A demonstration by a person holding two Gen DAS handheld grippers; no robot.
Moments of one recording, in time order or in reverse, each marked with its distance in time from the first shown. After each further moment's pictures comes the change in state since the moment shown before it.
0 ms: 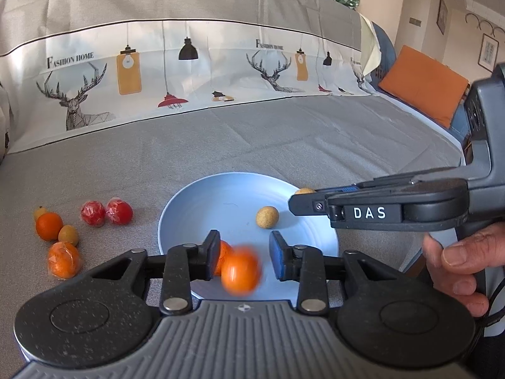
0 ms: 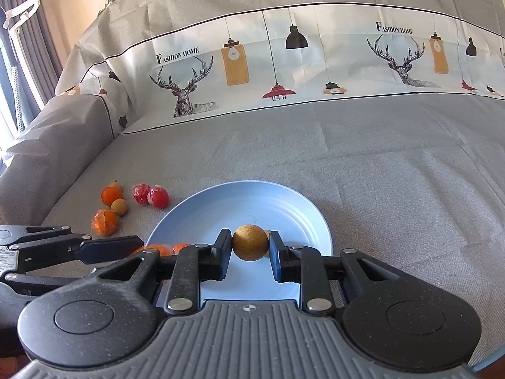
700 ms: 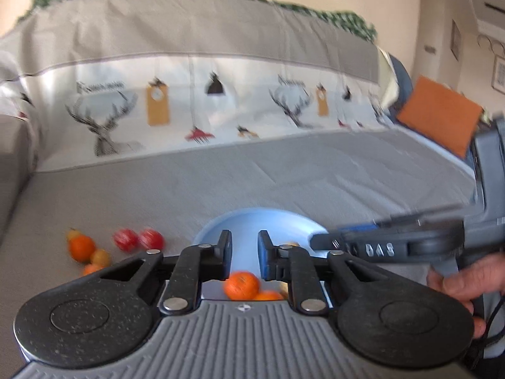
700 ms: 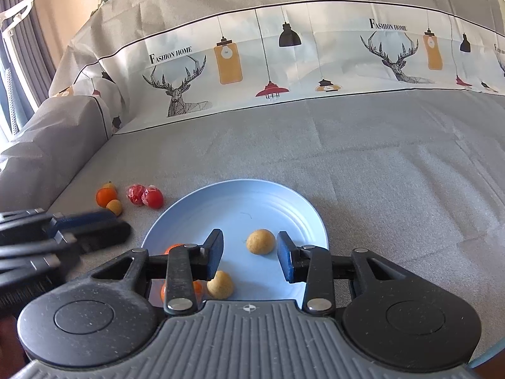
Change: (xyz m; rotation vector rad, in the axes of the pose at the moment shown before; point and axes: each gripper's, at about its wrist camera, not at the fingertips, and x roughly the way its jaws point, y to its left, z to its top) left arm -0.035 0.013 0.009 -0.044 -0.145 0.089; right arm 0.000 0.000 0.003 0.014 0.005 -0.017
